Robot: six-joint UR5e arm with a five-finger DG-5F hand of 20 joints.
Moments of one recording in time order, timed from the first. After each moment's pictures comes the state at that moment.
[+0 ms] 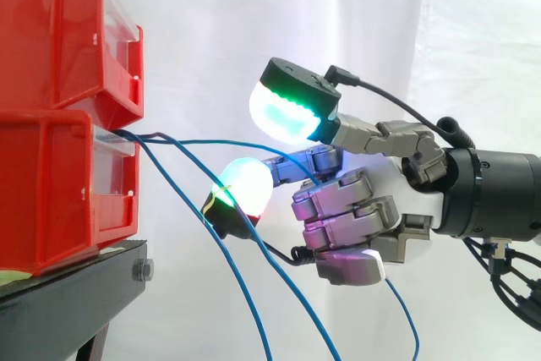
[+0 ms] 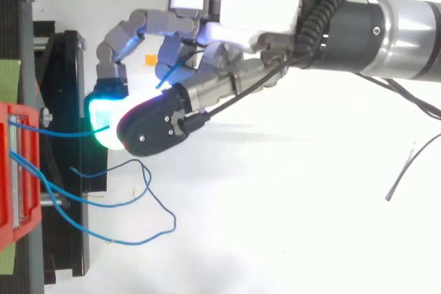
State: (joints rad) arm 0.02 -2.35 -1.15 -2.67 -1.53 -0.16
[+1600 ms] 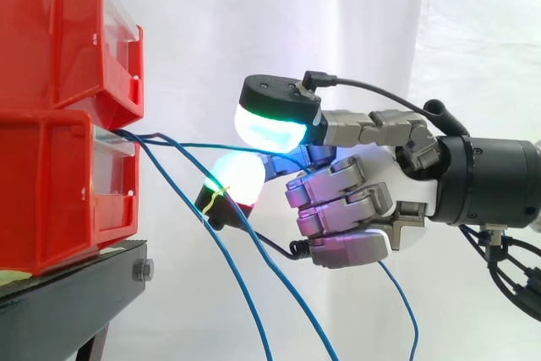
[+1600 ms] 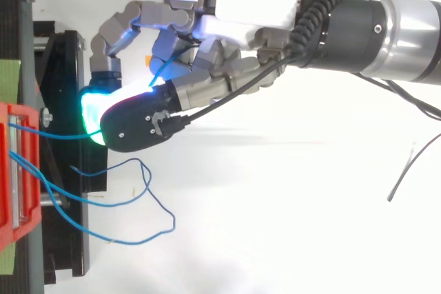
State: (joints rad) arm 0.03 -2.35 -1.12 -2.72 -1.50 -0.14
